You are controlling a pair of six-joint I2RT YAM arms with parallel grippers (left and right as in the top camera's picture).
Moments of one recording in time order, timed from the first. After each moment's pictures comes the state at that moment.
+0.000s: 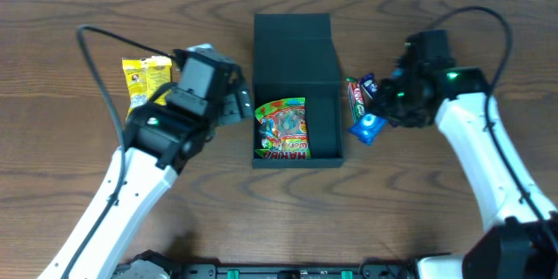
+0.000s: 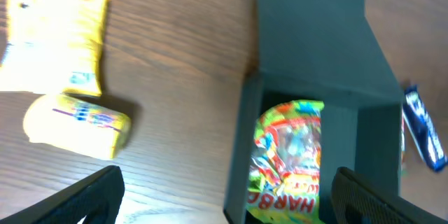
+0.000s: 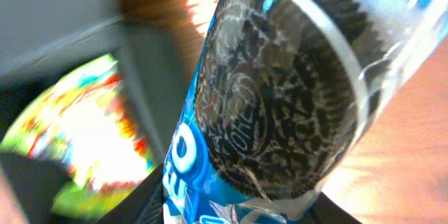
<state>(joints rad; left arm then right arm) -0.45 1.30 1.27 -0.92 -0.18 -0.62 0.15 1.55 1.26 -0.96 -0.18 0.43</state>
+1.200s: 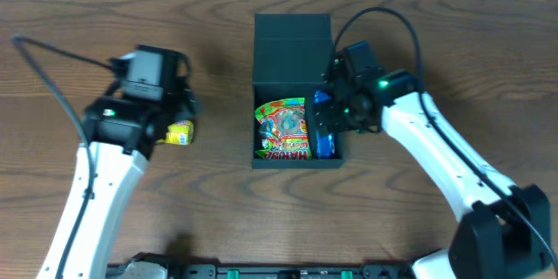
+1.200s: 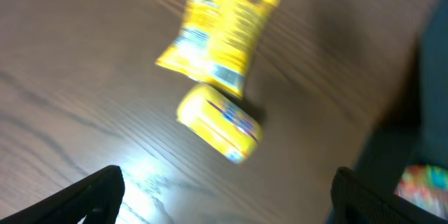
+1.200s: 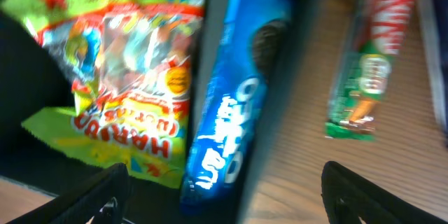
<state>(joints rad) -0.16 1.29 1.27 -1.07 -0.30 -0.63 0.39 1.64 1.26 -0.90 -0.12 0.20</state>
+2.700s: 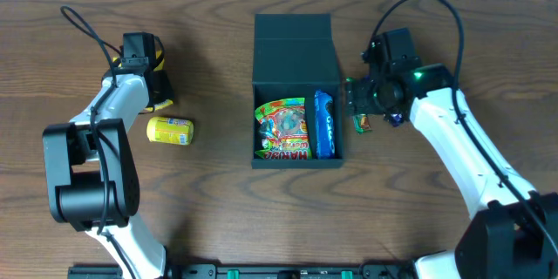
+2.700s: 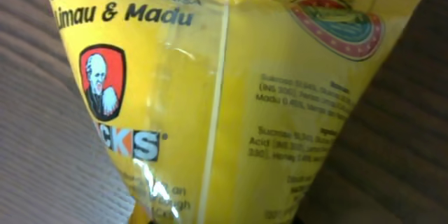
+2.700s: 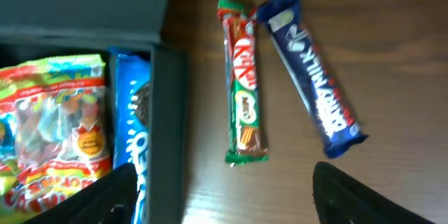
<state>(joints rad) 0.08 1.94 1.19 -0.45 -0.19 -0.25 0.25 1.62 1.26 -0.84 0.00 0.21</state>
